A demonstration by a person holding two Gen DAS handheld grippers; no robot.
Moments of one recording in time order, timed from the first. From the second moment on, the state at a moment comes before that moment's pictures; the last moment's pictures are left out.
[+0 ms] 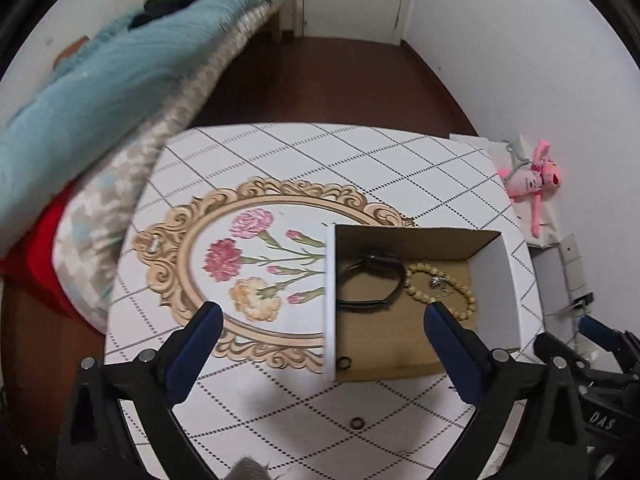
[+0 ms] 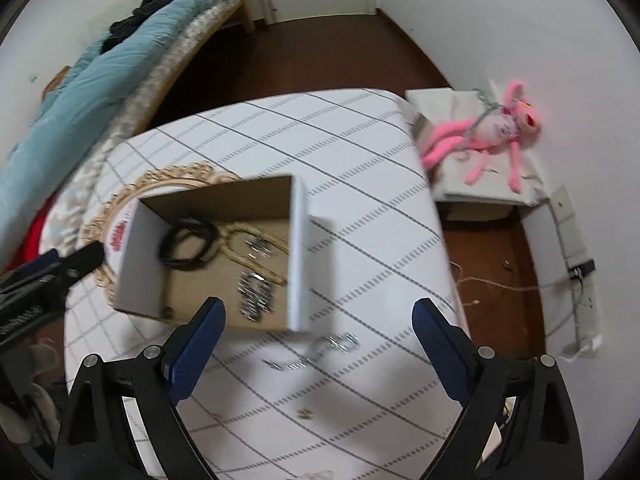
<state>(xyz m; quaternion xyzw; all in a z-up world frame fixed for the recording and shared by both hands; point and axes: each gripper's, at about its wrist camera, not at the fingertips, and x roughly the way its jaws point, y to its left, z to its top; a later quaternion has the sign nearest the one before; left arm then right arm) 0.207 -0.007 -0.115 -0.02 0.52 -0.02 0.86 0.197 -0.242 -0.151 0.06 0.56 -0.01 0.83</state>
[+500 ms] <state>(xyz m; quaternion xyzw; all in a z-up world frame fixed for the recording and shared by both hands) 0.160 0.006 -0.194 0.03 0.57 0.05 0.82 0.182 -0.268 -0.245 0.09 0.59 -0.03 0.81</state>
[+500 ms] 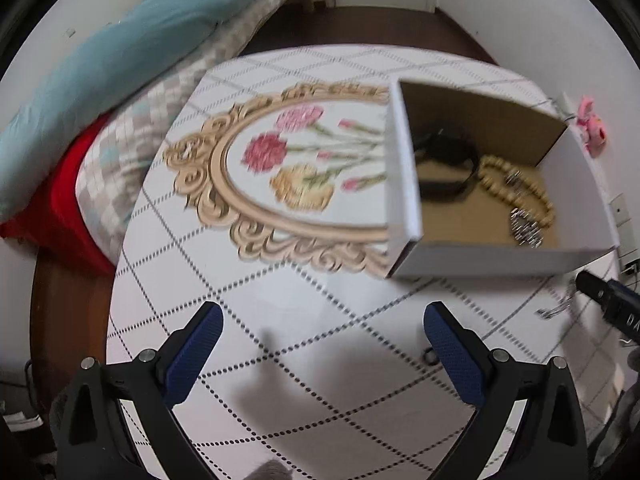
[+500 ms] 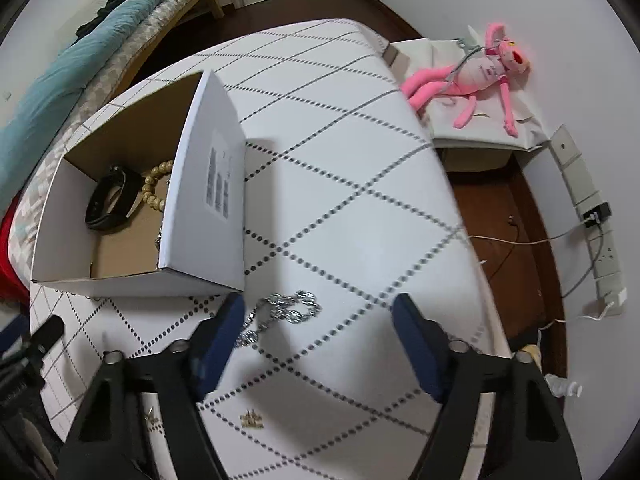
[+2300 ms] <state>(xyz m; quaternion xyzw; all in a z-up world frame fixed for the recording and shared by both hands) 0.127 -0.049 -0.184 0.02 0.55 -0.08 0.83 0.132 -0.242 -0.174 0.13 0.54 0.04 0.83</state>
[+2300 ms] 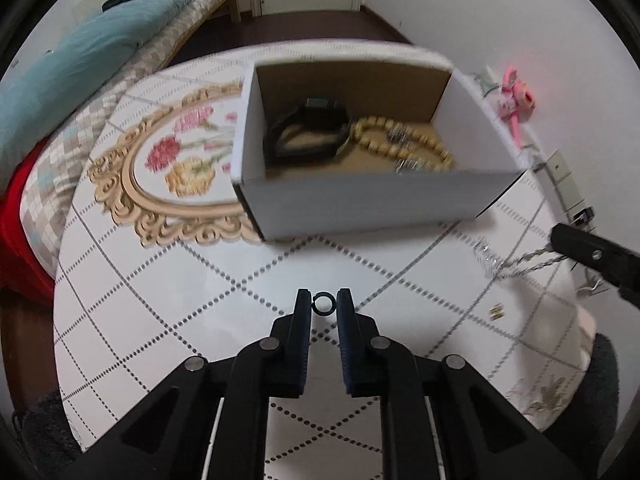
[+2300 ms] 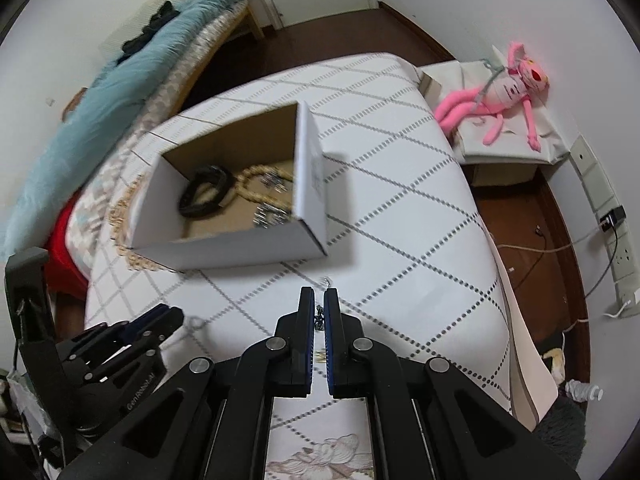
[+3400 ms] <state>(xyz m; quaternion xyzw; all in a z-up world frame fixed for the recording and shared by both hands) 0.268 -0.029 -0.129 -0.05 0.58 -0.09 0.81 0.301 -0.208 -0.146 0.07 0.58 0.10 0.81</state>
